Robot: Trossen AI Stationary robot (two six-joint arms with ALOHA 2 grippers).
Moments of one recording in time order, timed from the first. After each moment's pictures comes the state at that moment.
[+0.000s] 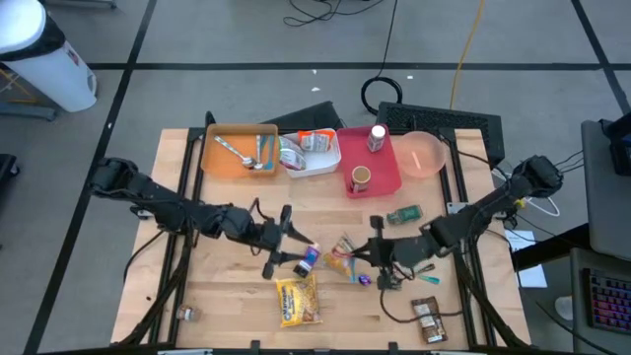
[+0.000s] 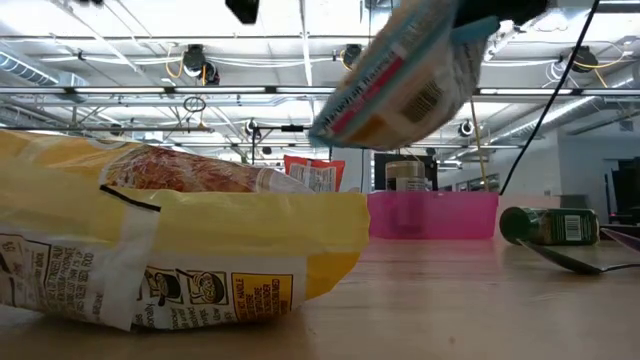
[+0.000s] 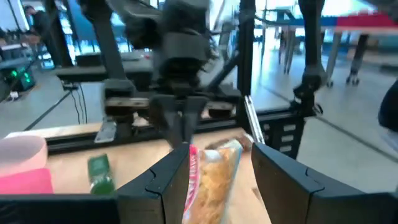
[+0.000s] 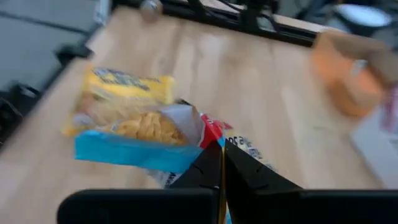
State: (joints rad) left arm -0.30 1.39 0.71 0.65 -0.03 0.03; right arm 0.50 1.31 0.81 0.01 0.43 0.08
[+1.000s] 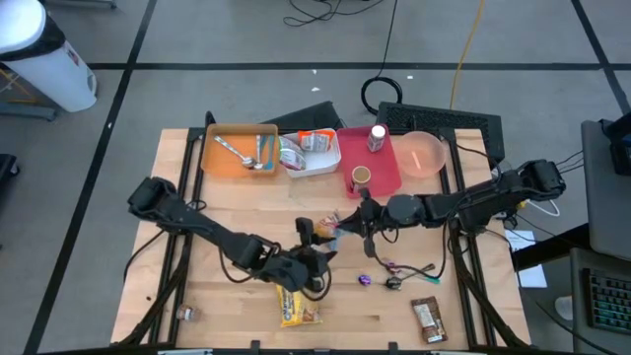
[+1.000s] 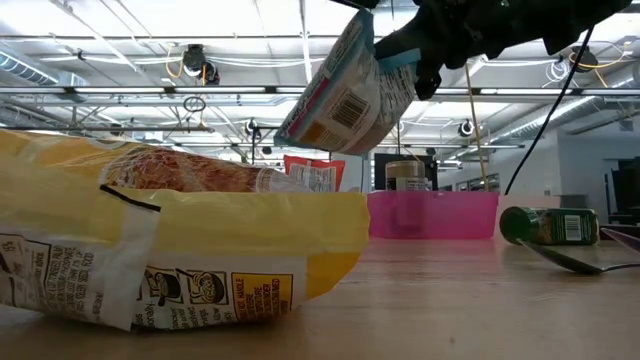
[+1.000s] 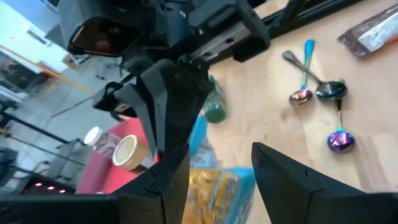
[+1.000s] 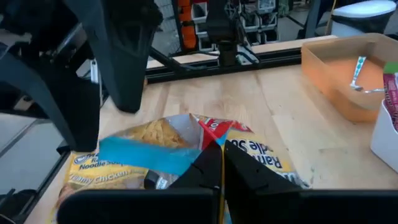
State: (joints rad) left arm -0.46 1.80 1.38 -0.15 -0.77 0.16; right arm 0.15 1.32 0.64 0.44 0.10 0.19
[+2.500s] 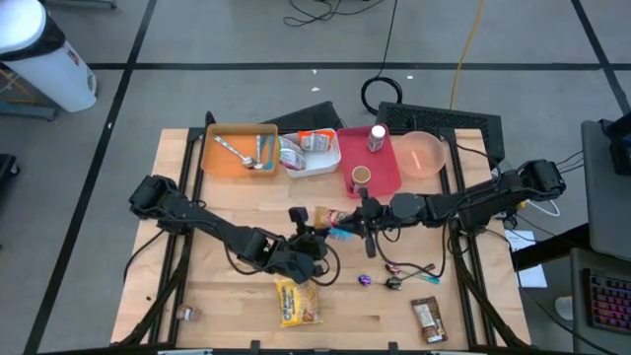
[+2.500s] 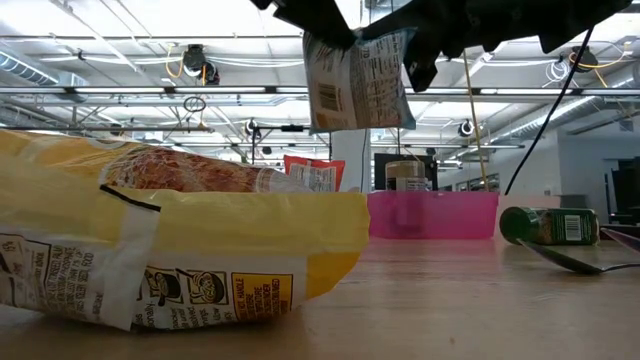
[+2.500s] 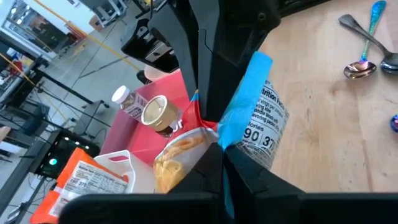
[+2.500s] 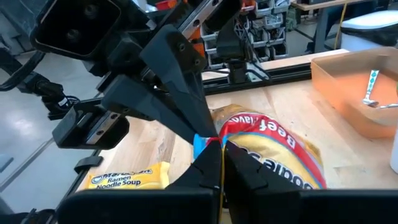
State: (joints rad) left arm -0.41 1.80 1.38 -0.30 -0.86 0.02; right arm 0.16 1.32 0.64 0.53 0.06 0.22
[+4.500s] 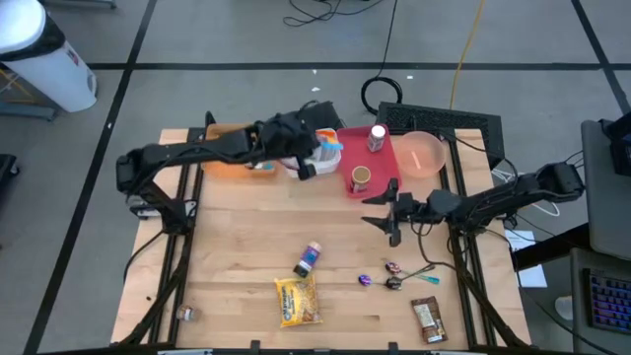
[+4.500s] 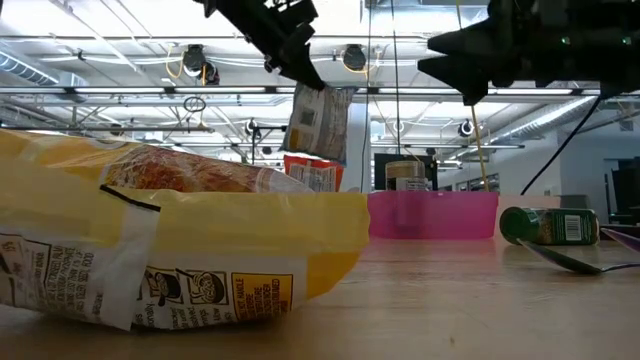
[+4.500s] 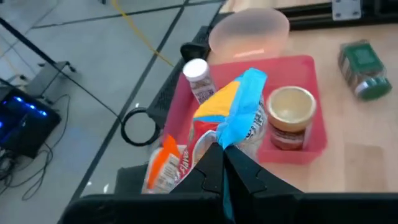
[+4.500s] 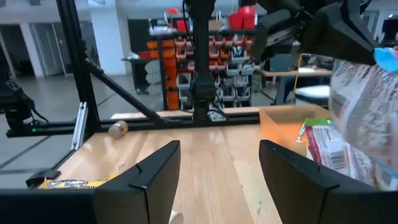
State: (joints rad) left arm 0.30 1.59 1.38 -0.33 -0.18 0.25; right arm 0.11 1.07 0.25 0.91 0.16 0.04
